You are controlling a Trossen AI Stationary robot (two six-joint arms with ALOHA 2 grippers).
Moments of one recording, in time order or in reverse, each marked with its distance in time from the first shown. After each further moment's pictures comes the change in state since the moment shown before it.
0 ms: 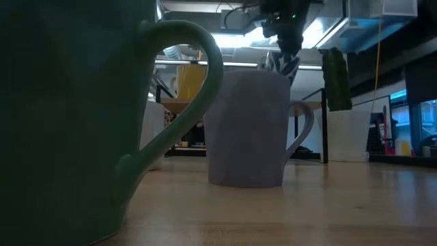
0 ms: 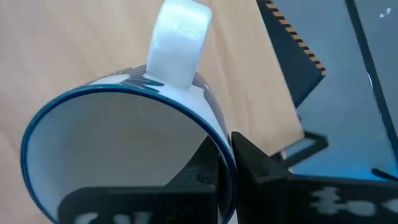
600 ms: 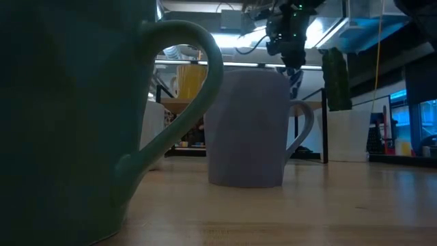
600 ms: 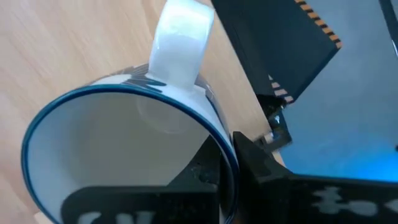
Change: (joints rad) left arm 0.000 0.000 0.000 0.000 -0.079 0.000; right arm -0.211 0.130 0.107 -0.060 -0.064 -0.101
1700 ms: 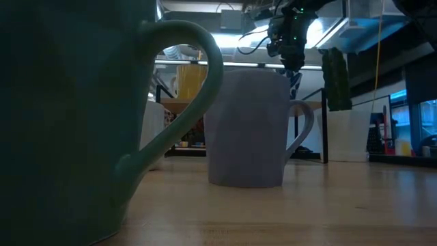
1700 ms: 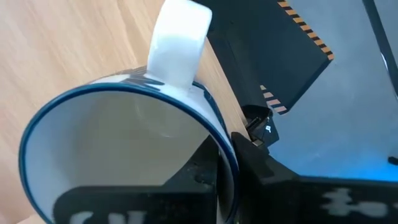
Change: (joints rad) left arm 0.000 0.000 0.000 0.000 0.000 0.000; right arm -0.037 0.006 -0.002 0.058 -0.034 -0.062
